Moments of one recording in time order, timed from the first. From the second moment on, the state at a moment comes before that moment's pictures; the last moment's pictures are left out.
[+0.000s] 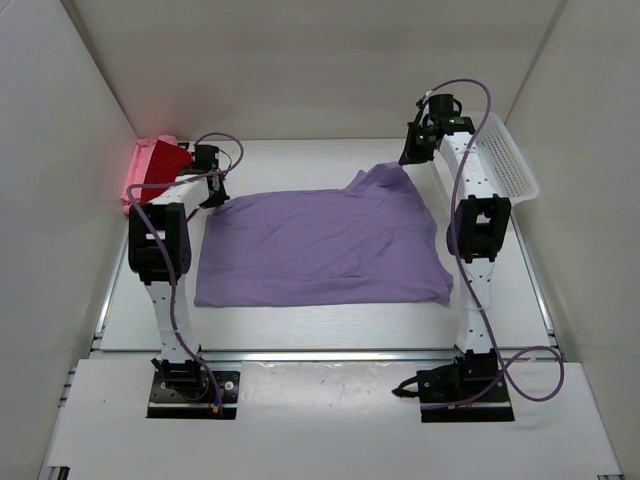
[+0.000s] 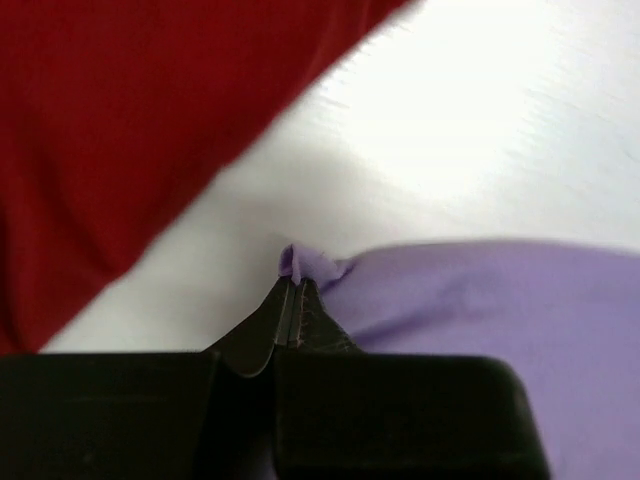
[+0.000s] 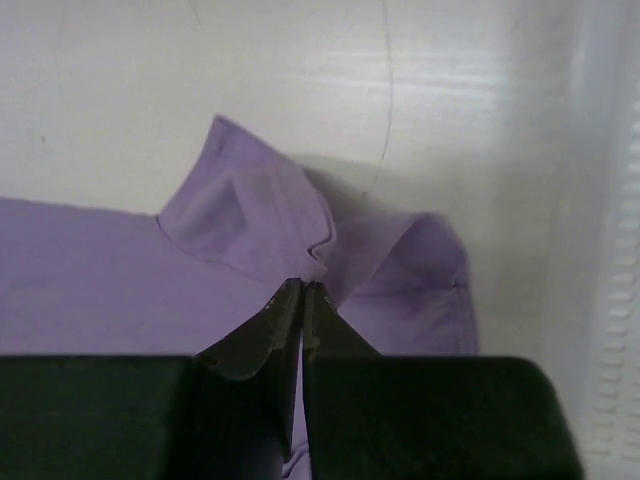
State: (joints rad) left arm -0.04 2.16 1.60 -0.39 -0.24 -0.27; right arm 0.05 2.49 2.52 -0.88 -0.30 0.18
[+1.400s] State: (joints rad) left arm 0.19 1.54 0.91 -0.19 0.20 -0.53; right arm -0.03 1.16 0.80 -0.55 -0.20 0.18
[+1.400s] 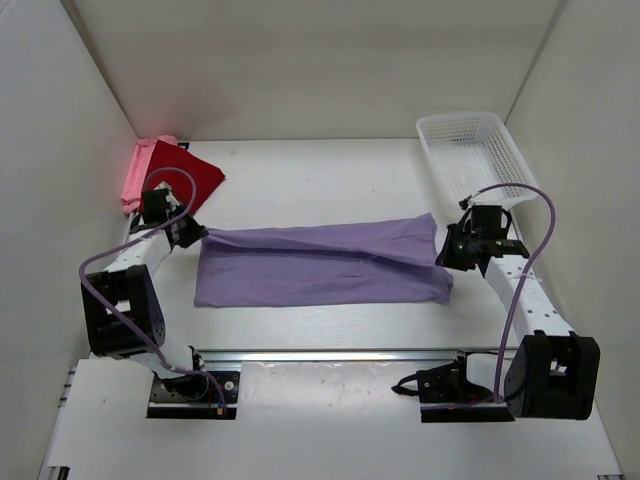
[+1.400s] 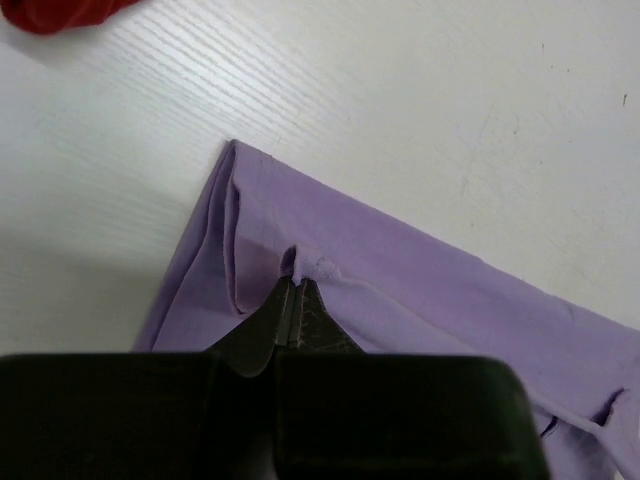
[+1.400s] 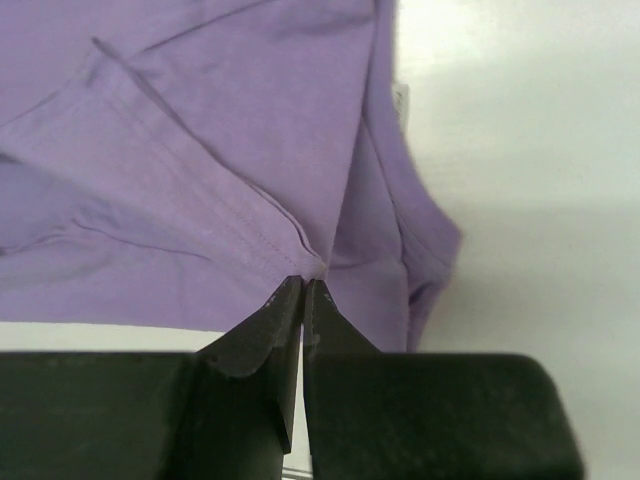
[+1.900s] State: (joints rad) left arm 0.18 1.35 0.69 -0.18 0.12 -0.62; right arm 0.01 1.15 0.71 -0.61 -0.11 0.18
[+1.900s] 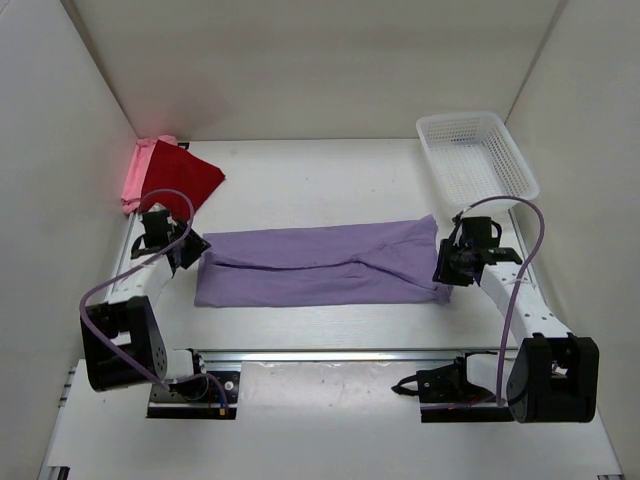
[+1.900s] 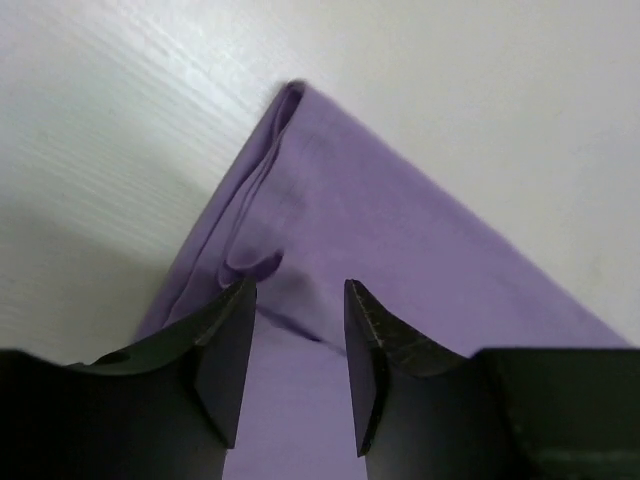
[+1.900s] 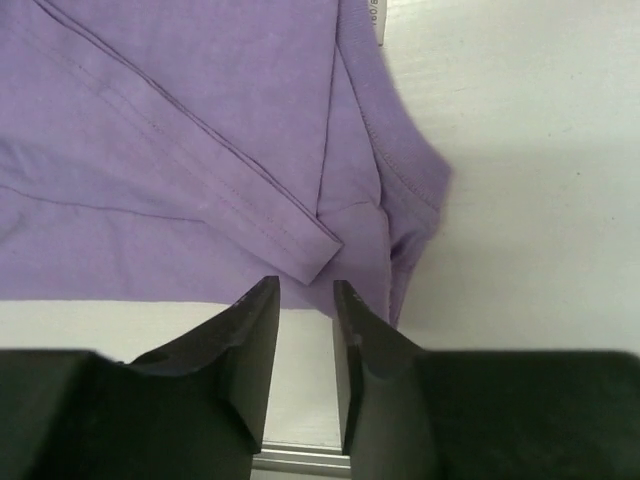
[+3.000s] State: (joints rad) left arm -0.03 1.33 0.49 0.28 0.19 -0.87; right arm 0.31 1.69 0.96 -0.13 -0.15 0.29
